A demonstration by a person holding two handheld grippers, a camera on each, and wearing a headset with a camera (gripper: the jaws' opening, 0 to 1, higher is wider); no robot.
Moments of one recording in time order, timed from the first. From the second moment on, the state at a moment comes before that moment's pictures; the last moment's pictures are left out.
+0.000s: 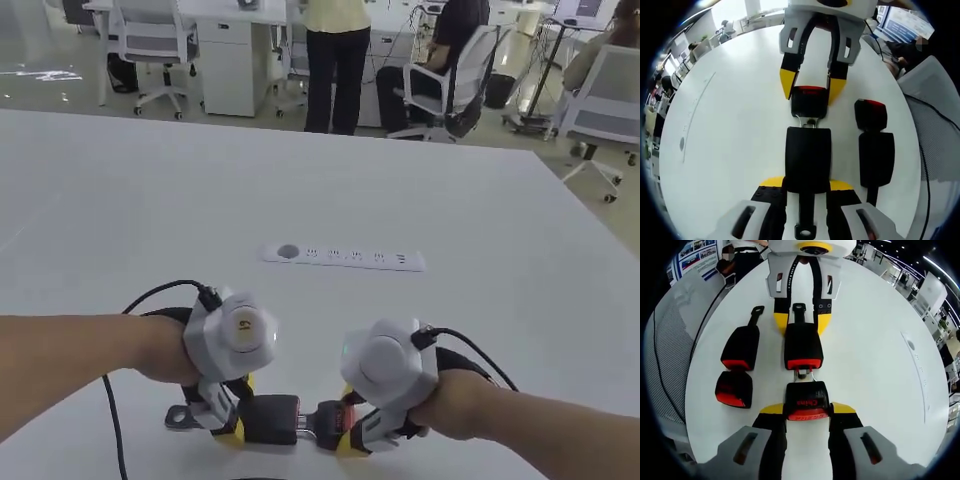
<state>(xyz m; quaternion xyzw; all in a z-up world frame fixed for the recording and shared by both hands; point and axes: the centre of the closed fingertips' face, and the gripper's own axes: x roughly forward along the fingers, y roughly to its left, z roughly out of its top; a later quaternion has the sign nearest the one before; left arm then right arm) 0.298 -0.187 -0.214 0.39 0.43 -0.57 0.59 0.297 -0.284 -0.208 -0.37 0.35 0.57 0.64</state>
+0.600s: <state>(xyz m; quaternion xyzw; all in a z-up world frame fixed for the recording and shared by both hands) 0.297 -0.188 -0.212 0.38 0.42 -0.57 0.59 0.297 -0.281 -0.208 -0.38 0.35 0.56 0.64</state>
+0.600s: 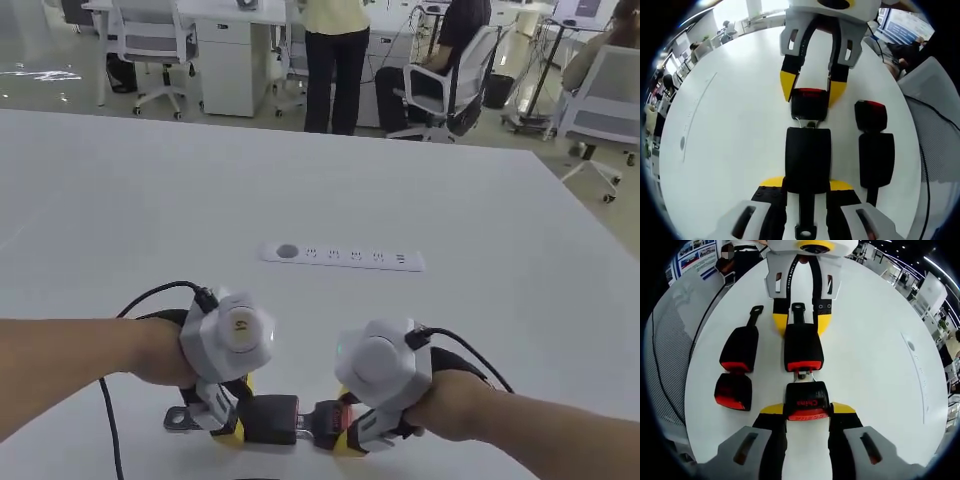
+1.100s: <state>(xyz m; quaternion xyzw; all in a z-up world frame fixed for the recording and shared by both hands) 0.296 -0.189 -0.213 0.40 0.42 -0.57 0.58 0.296 -0.269 -0.208 -0.38 0.36 0.56 0.65</state>
